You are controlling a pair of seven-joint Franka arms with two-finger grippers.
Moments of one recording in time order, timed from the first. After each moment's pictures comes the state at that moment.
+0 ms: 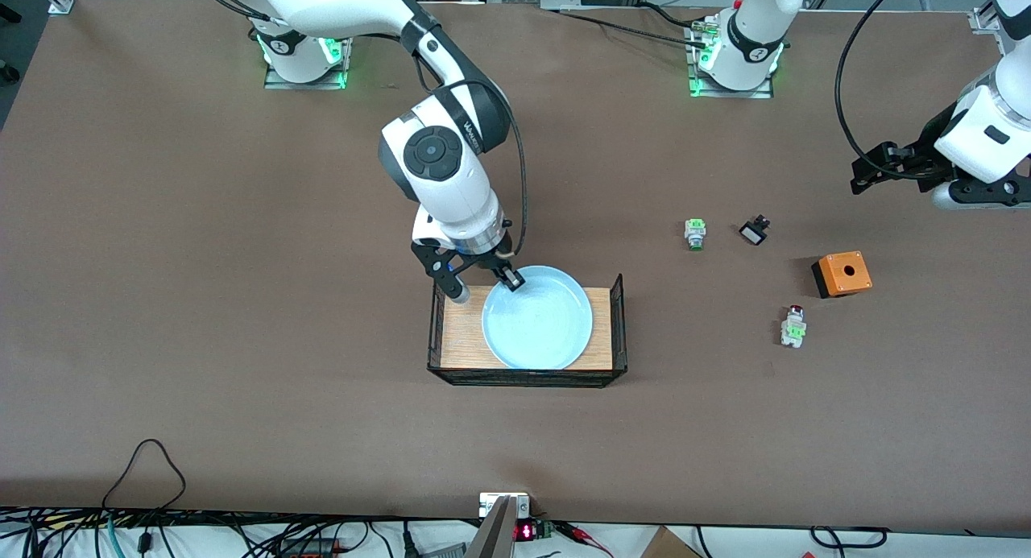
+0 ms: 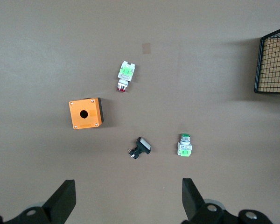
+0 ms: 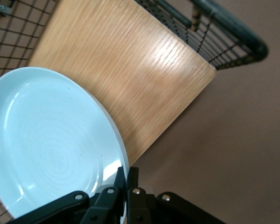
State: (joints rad) left arm -0.02 -0.06 0.01 -1.78 0.00 1.68 -0.06; right arm 0.71 0.69 -0.04 -1.30 0.12 2.25 1.51
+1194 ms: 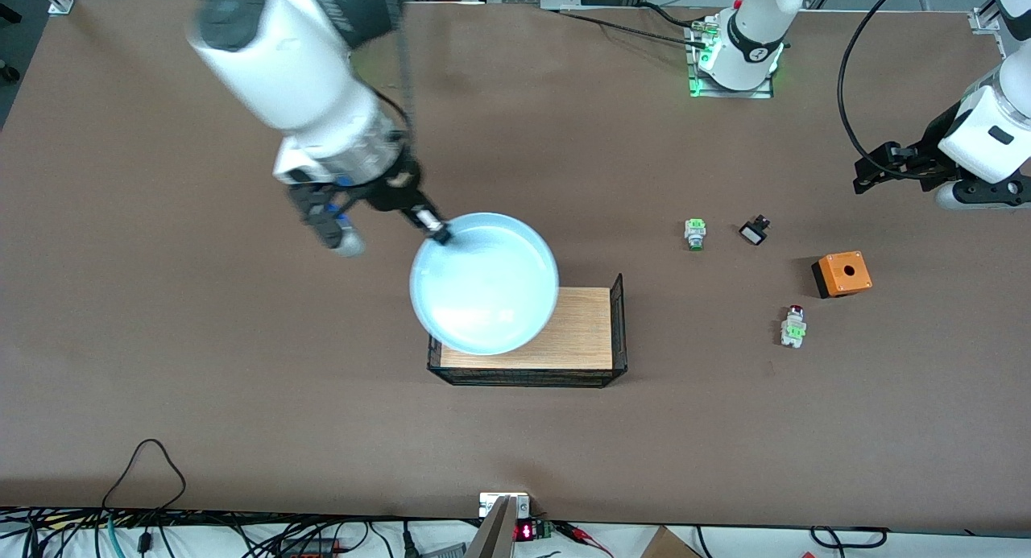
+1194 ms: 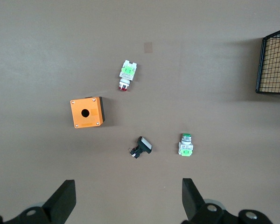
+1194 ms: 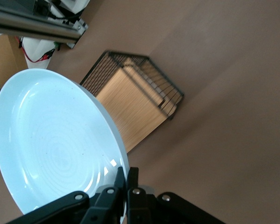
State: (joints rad) left arm -0.01 -0.06 0.01 -1.78 0.00 1.68 -0.06; right arm 0.53 0.37 -0.05 -1.26 0.24 1.87 1.21
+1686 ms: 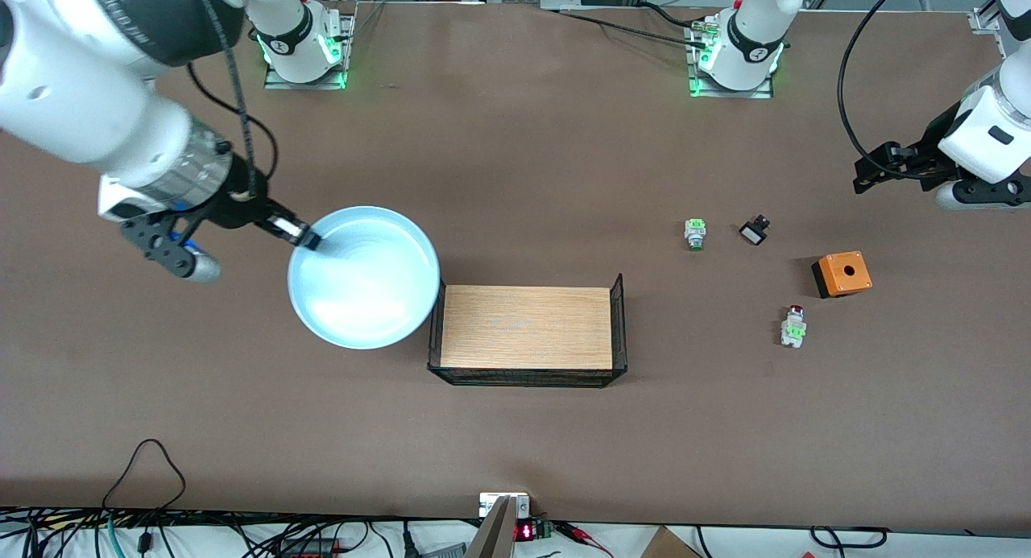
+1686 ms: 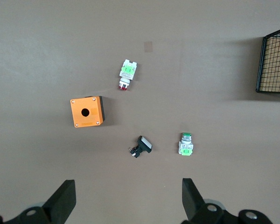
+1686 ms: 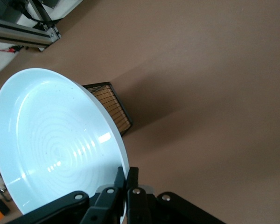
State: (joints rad) left arm -0.01 -0.06 0.01 -1.78 0.00 1.68 -0.06; right arm 0.32 0.30 -0.05 -1.31 0.25 1.70 0.72
